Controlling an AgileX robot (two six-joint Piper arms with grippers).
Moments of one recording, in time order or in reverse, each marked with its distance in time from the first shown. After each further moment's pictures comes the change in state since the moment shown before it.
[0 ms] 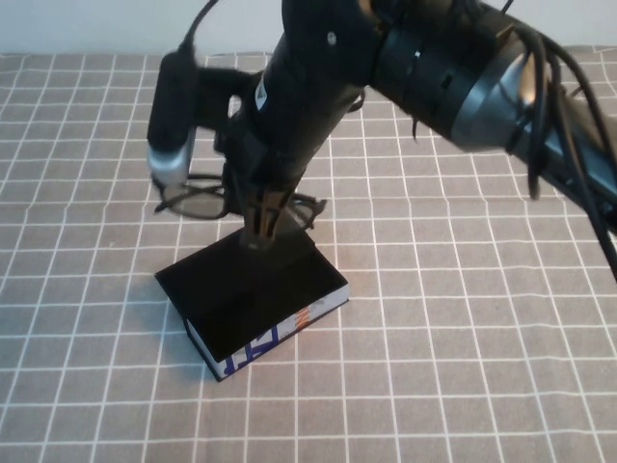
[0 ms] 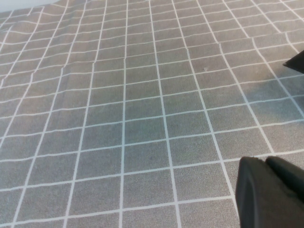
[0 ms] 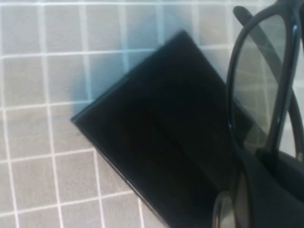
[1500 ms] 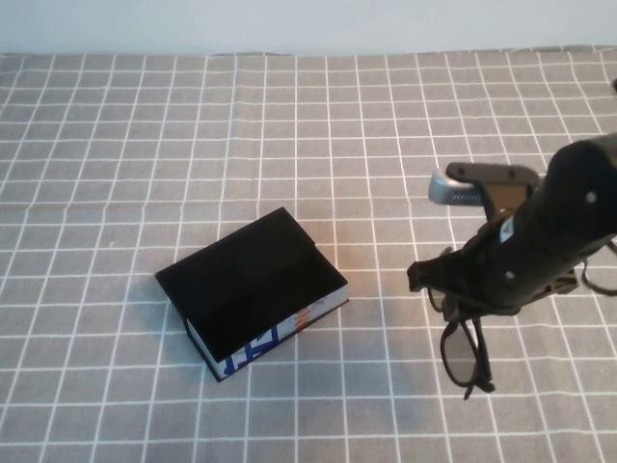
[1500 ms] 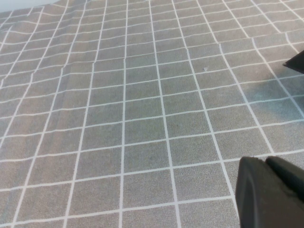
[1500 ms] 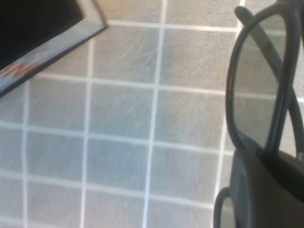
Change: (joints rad) right arm -0.294 -0.438 1.059 0.027 -0.442 1.087; left arm 0.000 0.000 0.000 0.000 0.000 0.000
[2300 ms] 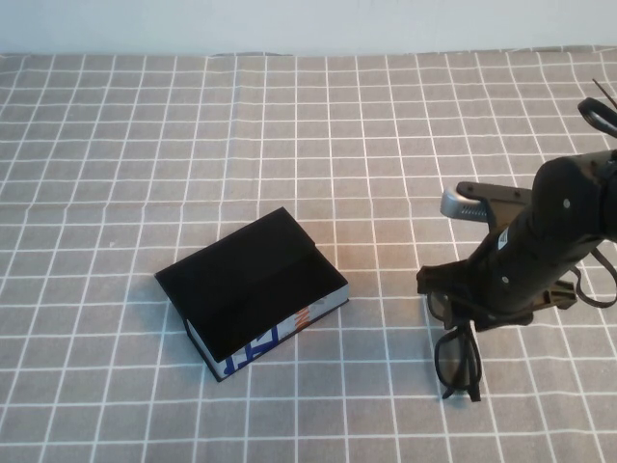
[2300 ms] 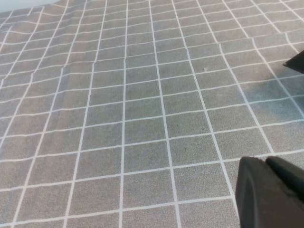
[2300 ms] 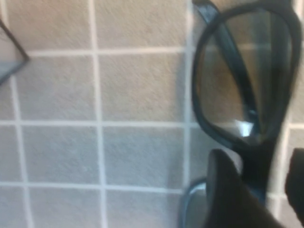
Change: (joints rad) right arm -0.066 0.131 0.000 0.025 -0.059 0.017; left arm 0.000 0.000 0.000 0.000 0.000 0.000
